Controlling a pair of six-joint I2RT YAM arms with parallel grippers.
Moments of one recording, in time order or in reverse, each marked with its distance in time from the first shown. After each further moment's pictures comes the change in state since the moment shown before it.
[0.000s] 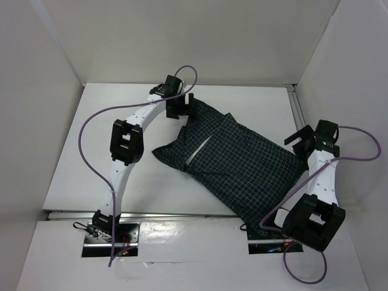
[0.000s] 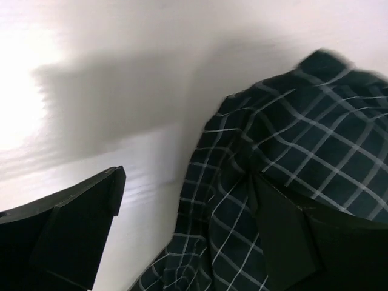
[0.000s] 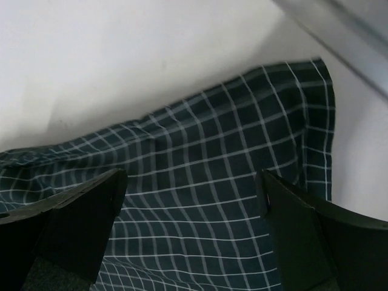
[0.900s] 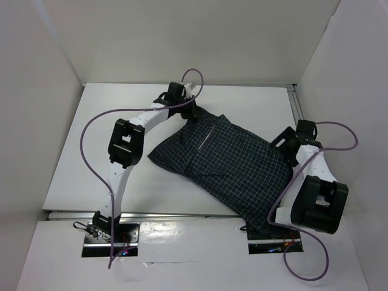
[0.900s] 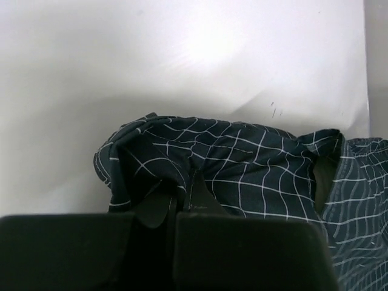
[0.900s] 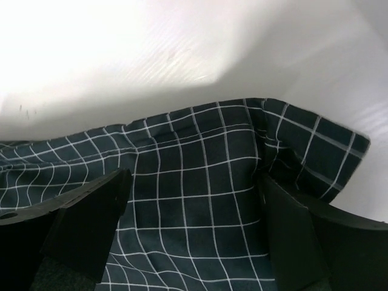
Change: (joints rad) left arm -0.042 -0.020 -0.215 0.472 0.320 -0.099; right arm 0.105 0.153 -0.129 0.209 0.001 -0.013
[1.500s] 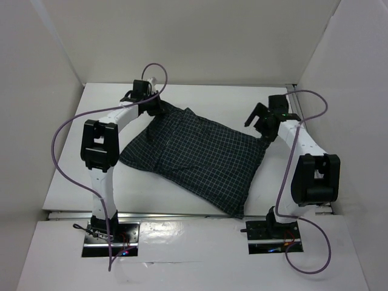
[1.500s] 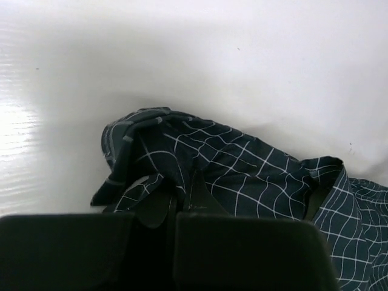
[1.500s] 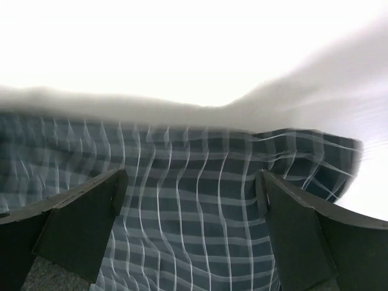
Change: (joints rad) left arm 0.242 -0.311 -0.384 0.021 -0.186 0.015; right arm 0.404 0.241 0.332 -0.034 0.013 0.038
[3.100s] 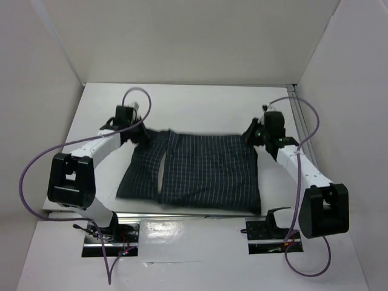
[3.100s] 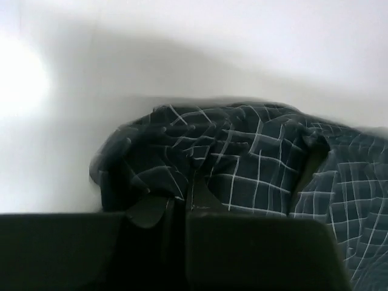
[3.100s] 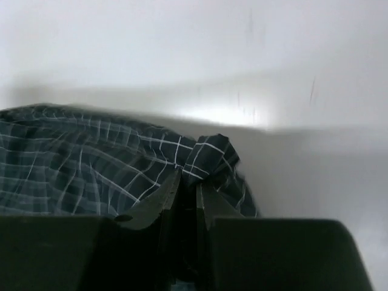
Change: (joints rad) left arm 0.024 -0.561 -0.609 0.008 -0.097 -0.050; right arm 0.054 -0.284 -0.285 0.305 -0.152 -0.156
